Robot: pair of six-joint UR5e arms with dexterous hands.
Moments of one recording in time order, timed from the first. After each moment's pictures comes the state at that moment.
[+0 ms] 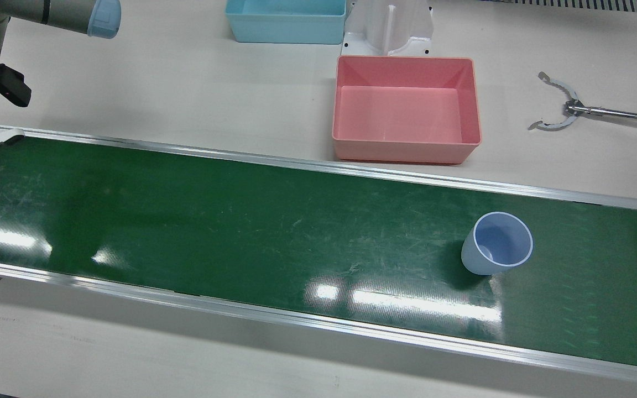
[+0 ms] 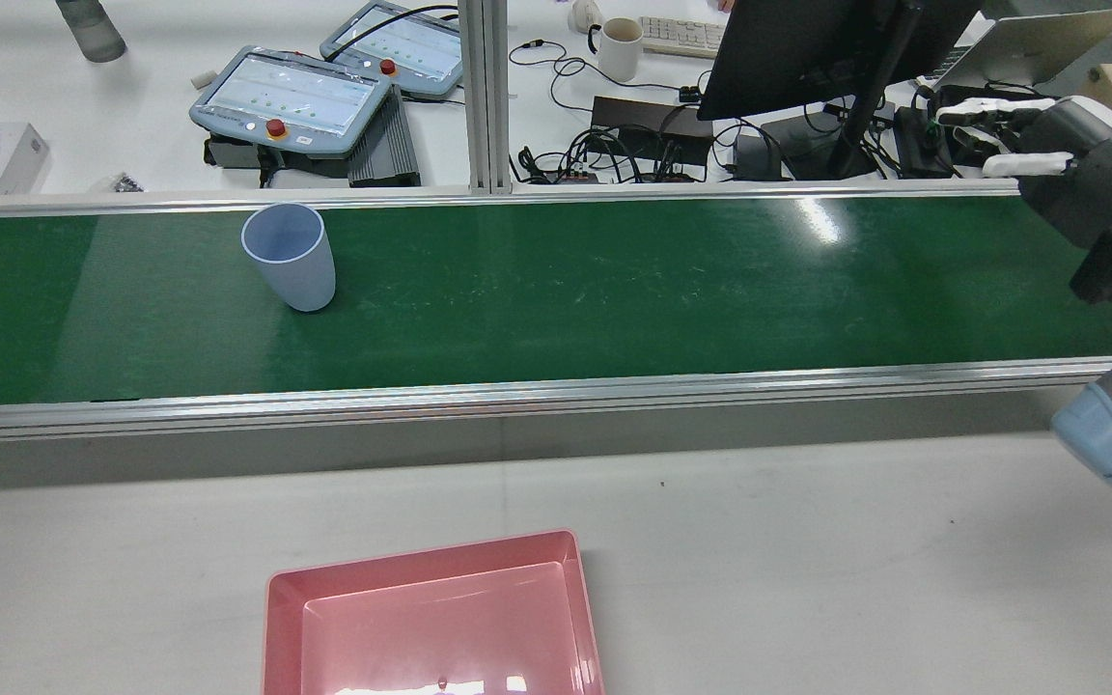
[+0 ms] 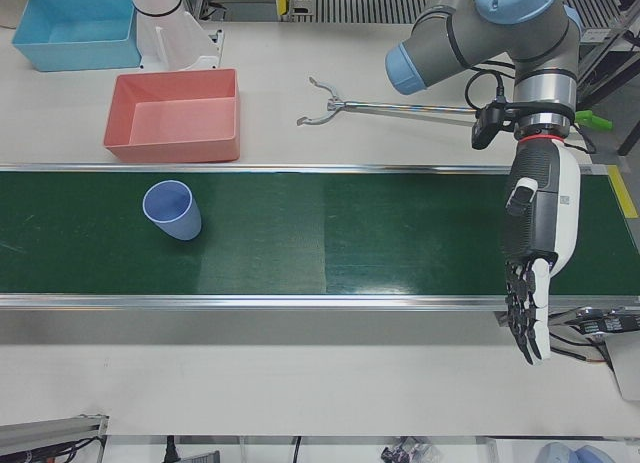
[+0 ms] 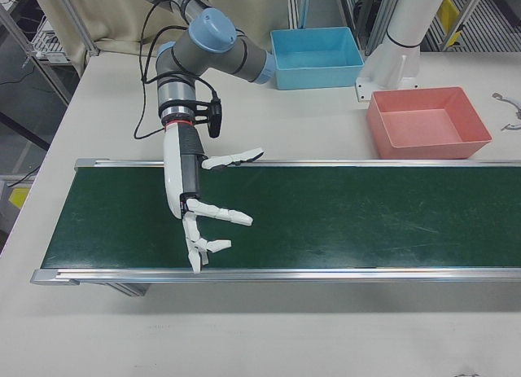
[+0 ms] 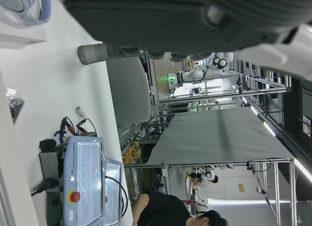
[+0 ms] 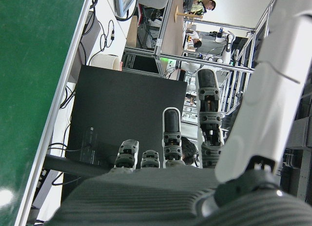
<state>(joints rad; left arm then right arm) -1.47 -1.87 -1.66 0.43 1.75 0.12 1.18 -1.42 1.86 -3.56 -1.39 -0.19</state>
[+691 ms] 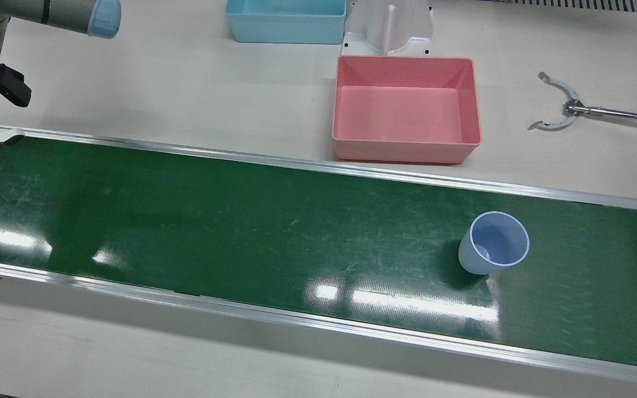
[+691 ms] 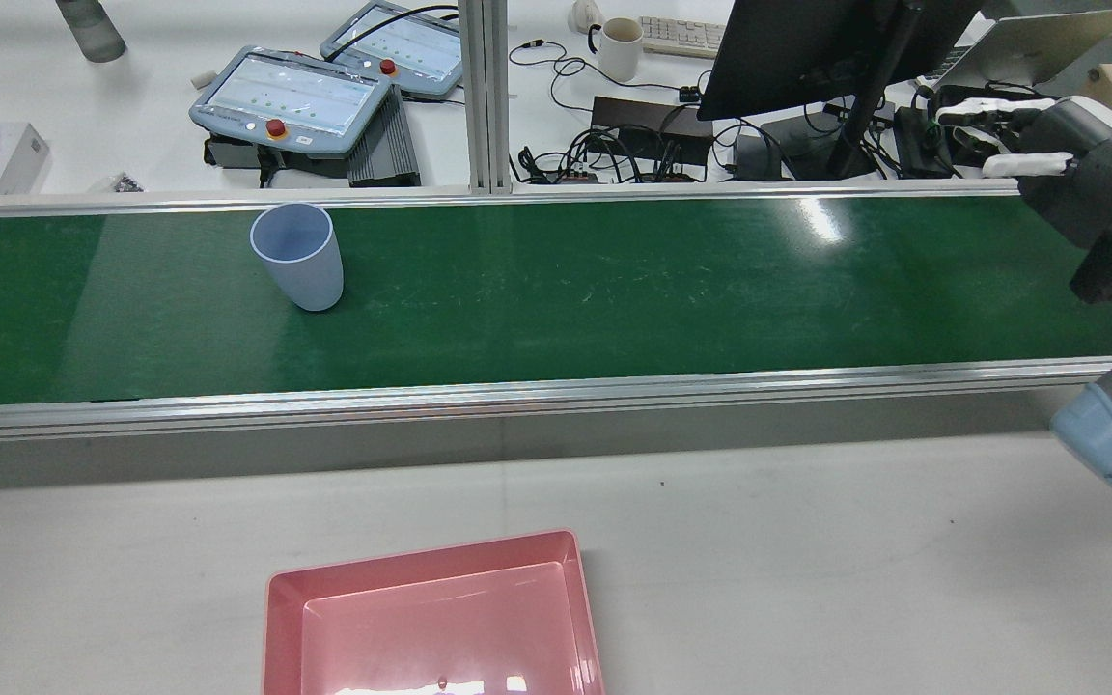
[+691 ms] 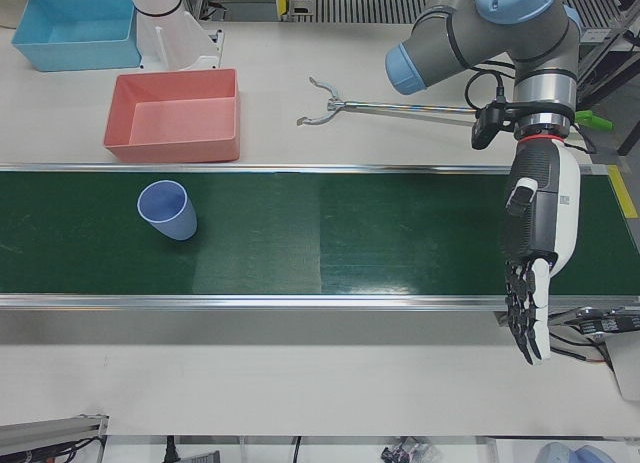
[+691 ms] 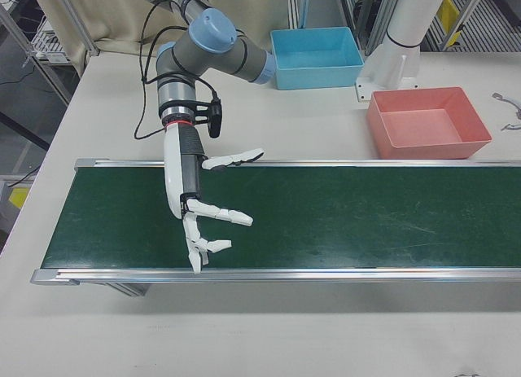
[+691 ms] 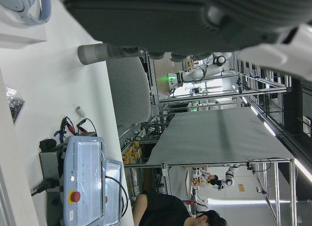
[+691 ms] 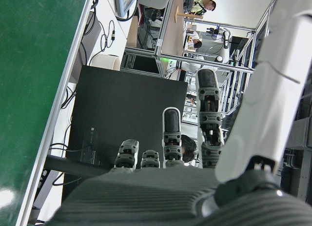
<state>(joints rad) -1.46 -1.87 -1.66 0.43 1.75 0.12 1.18 -1.42 1.86 -3.56 -1.39 -0.19</state>
